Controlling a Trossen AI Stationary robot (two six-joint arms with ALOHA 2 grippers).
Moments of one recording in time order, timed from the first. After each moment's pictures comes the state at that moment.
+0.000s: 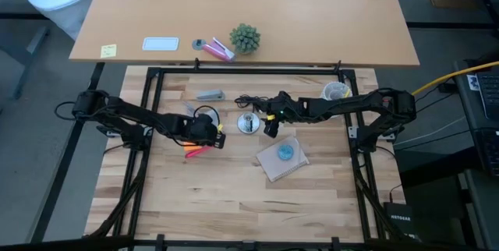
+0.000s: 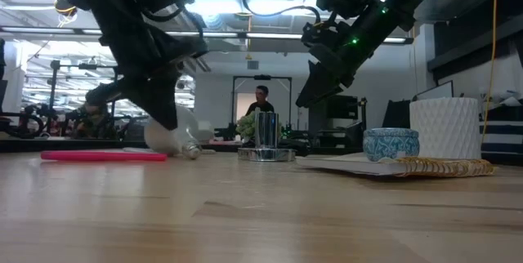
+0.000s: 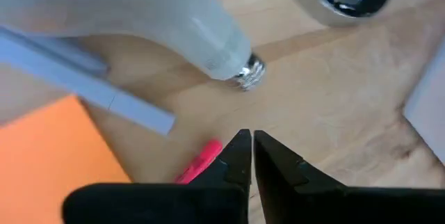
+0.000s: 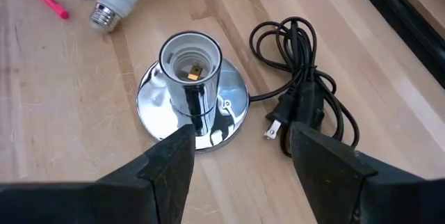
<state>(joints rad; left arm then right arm) -0.07 1.42 0.73 -0.39 -0.25 -1.33 -0.16 1.57 0.90 -0.11 0.19 0.10</state>
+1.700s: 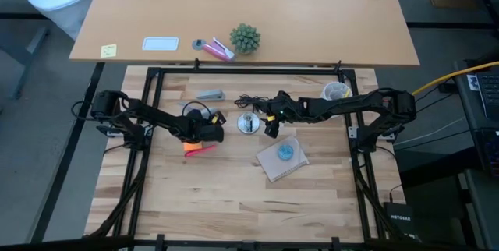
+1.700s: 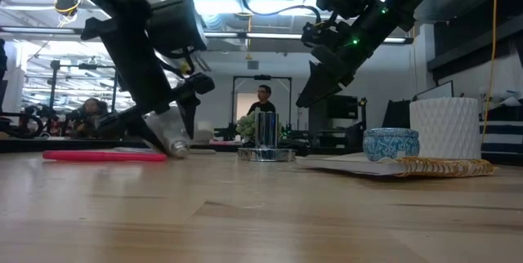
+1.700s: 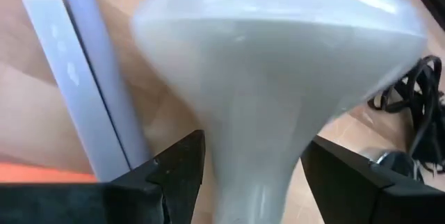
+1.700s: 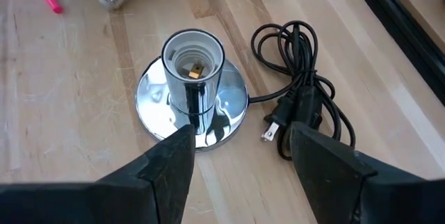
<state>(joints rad) -0.01 1.62 0.73 -0.33 -0.68 -2.01 -0.16 1.57 0.90 -0.11 0.19 0.05</state>
